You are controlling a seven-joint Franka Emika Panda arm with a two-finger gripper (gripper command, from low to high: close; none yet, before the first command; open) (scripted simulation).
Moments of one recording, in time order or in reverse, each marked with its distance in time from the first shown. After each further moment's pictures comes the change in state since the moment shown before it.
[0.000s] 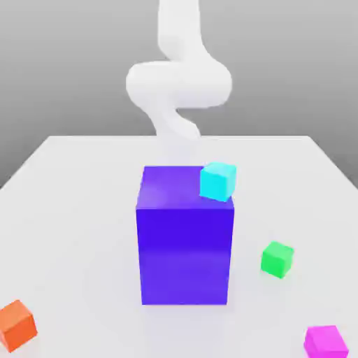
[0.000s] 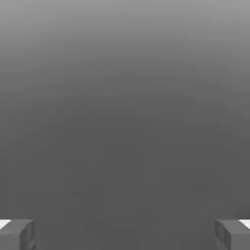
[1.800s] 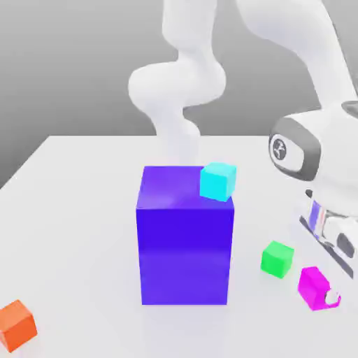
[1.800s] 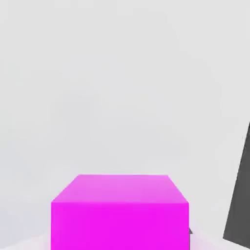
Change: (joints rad) arm 0.490 0.892 -0.039 -0.143 -0.081 0.289 -1.231
